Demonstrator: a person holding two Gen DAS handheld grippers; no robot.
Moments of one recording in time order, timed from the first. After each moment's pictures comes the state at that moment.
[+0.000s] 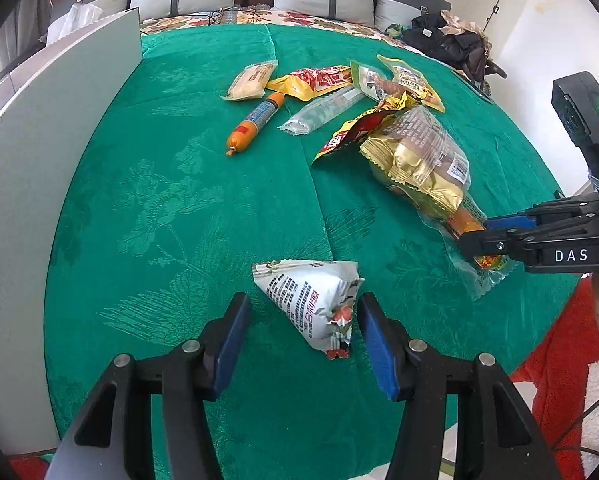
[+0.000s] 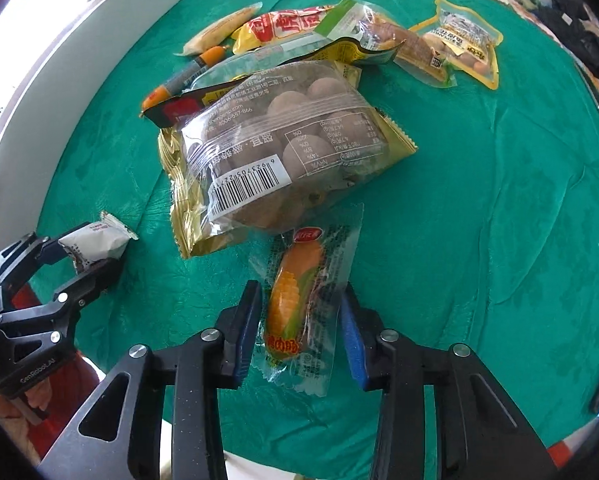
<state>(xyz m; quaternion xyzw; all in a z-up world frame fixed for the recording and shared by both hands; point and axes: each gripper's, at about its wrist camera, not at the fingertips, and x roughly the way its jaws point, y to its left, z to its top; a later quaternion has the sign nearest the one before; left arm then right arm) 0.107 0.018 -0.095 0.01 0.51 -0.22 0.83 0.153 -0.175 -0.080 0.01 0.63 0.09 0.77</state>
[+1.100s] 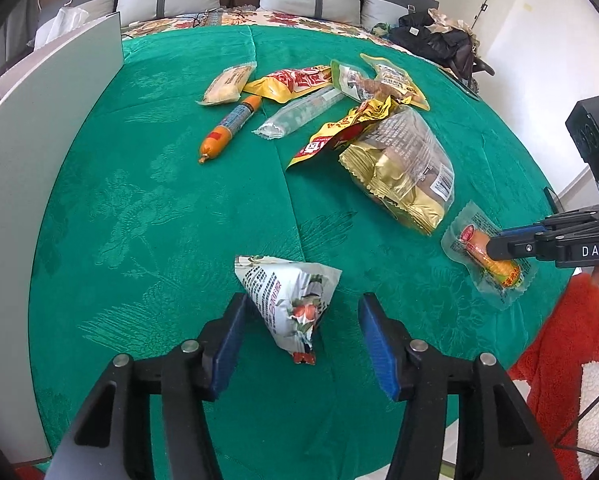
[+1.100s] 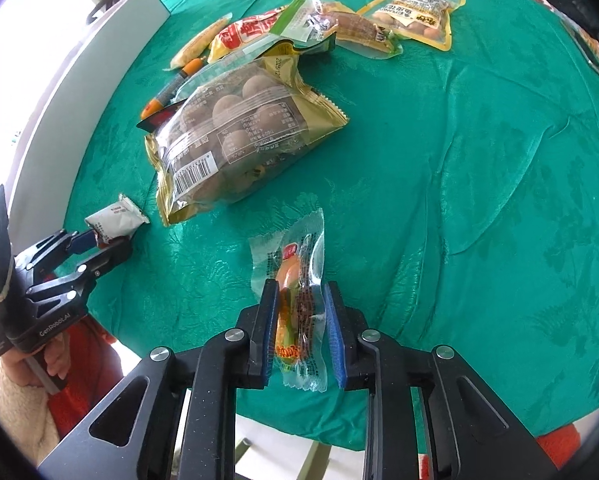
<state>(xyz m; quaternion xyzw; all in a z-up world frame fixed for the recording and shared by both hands) 0.109 0.003 -0.097 0.01 0.50 -0.24 0.83 0.135 -0.241 -0.073 0.07 0.63 0.10 0.76</state>
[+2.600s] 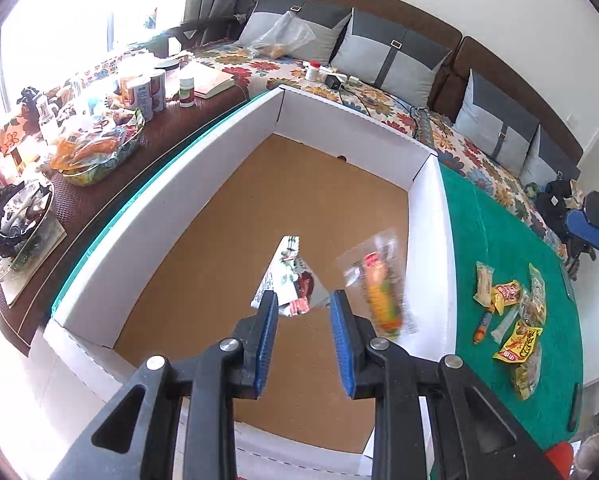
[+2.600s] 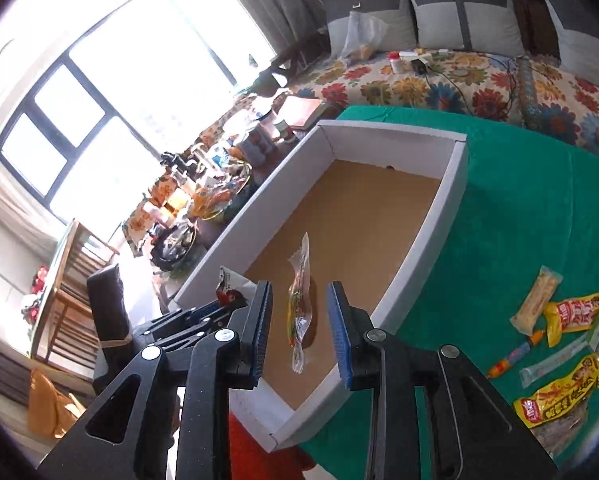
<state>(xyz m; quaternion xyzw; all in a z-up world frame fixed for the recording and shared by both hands) 0.150 0.331 0.028 -0.16 0.44 0.03 0.88 0.248 0.085 0.125 0.08 0.46 0.34 0.82</state>
